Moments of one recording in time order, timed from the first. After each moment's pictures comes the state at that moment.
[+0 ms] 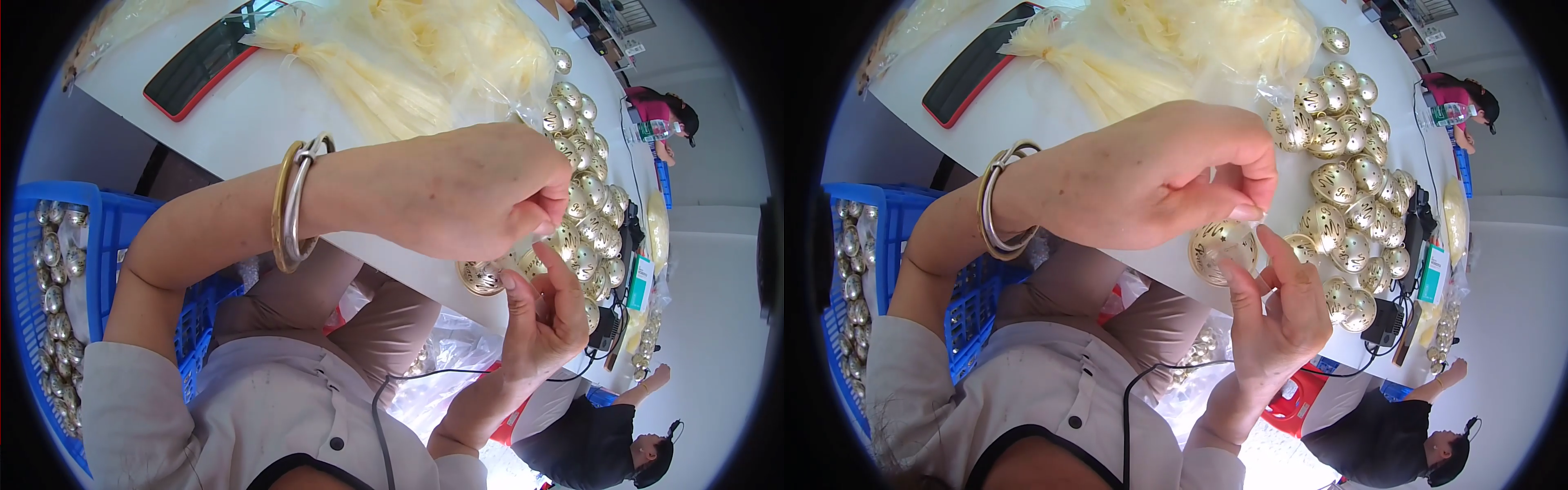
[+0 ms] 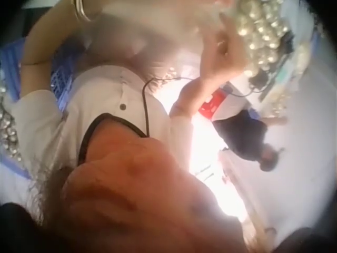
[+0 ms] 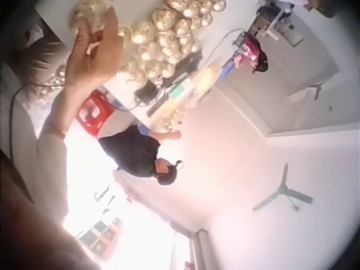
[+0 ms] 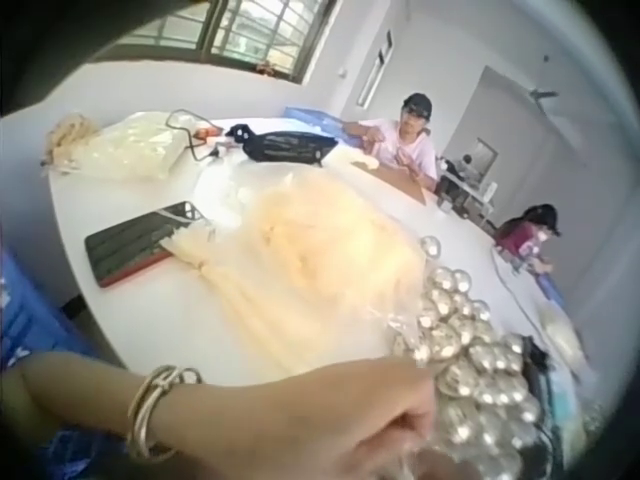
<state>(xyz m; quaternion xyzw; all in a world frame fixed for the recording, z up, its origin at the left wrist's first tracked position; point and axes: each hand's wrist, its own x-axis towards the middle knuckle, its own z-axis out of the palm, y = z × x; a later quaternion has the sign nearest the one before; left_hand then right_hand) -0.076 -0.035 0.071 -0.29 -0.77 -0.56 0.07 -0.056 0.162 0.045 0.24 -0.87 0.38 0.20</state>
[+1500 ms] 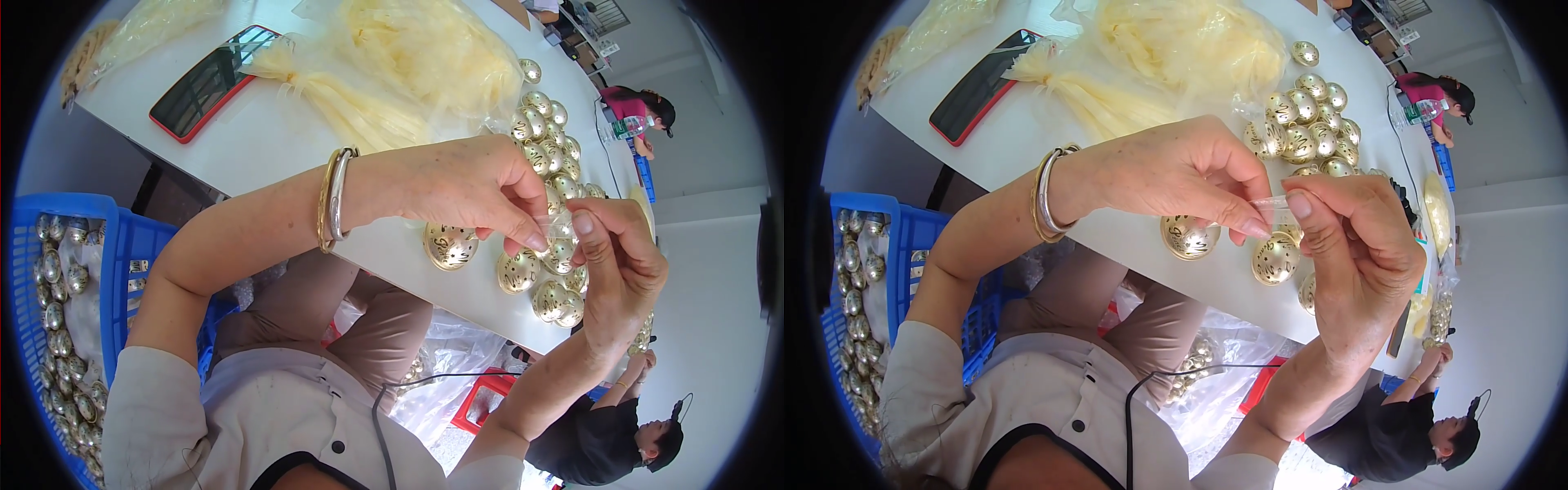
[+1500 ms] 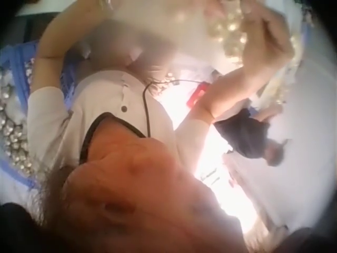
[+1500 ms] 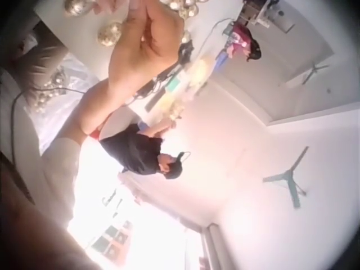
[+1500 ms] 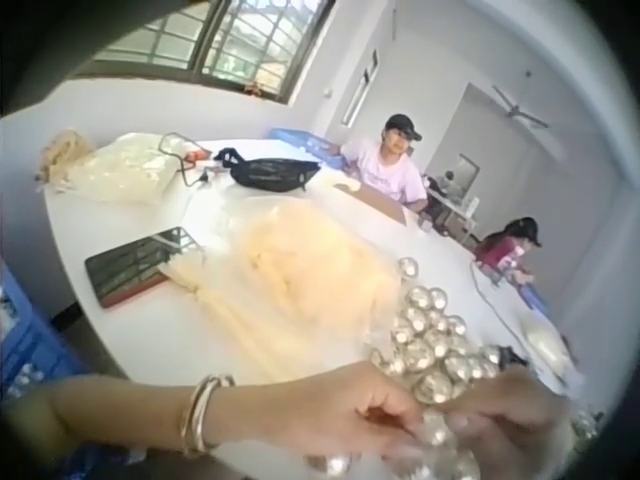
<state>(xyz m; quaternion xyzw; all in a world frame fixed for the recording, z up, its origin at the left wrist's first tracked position) -0.099 -0.029 0.071 -0.26 -0.66 -0.69 -0.14 -0.103 0.158 0.125 0.36 -0.80 0.48 0.10</state>
